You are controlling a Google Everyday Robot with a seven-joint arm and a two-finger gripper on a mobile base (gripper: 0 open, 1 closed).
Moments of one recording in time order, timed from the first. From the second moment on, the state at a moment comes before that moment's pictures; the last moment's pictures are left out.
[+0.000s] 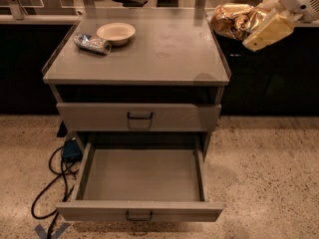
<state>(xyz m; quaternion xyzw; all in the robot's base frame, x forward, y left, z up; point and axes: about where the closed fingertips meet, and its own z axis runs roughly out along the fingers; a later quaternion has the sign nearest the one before) 0.580 -0.211 1.020 -0.58 0.74 0.03 0.33</state>
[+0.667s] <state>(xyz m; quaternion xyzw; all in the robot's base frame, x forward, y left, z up) 0.542 -0.206 0.968 -0.56 0.75 0.02 0.34</state>
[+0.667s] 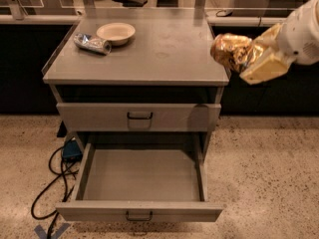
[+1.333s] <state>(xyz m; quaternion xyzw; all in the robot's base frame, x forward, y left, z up) 0.530 -0.210 0.830 -0.53 0.79 0.11 0.27</state>
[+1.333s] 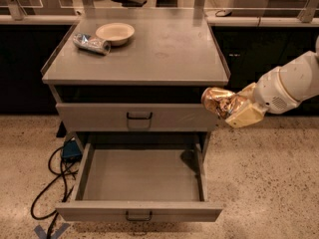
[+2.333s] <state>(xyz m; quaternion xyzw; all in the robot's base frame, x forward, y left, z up) 0.539 -0.200 0.765 -0.53 0.79 0.15 0.25</state>
